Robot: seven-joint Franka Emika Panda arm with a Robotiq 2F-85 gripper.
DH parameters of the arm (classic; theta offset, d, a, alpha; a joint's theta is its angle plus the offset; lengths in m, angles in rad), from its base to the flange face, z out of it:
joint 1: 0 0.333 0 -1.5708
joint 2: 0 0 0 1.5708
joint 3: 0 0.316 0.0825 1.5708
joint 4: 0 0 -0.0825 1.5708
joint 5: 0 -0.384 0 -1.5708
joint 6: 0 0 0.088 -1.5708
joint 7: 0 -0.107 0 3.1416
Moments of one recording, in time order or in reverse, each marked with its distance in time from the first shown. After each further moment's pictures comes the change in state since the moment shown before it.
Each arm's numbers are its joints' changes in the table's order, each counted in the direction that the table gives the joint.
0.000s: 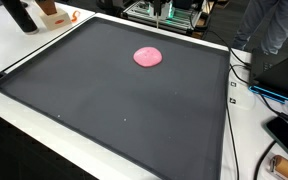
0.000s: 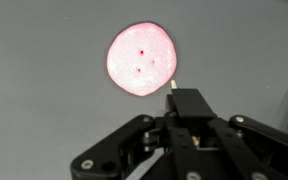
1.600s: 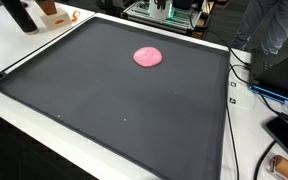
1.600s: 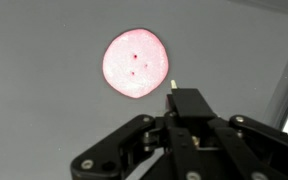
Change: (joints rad) arm 0.009 -0.004 0.003 0.059 -0.007 -0.097 -0.021
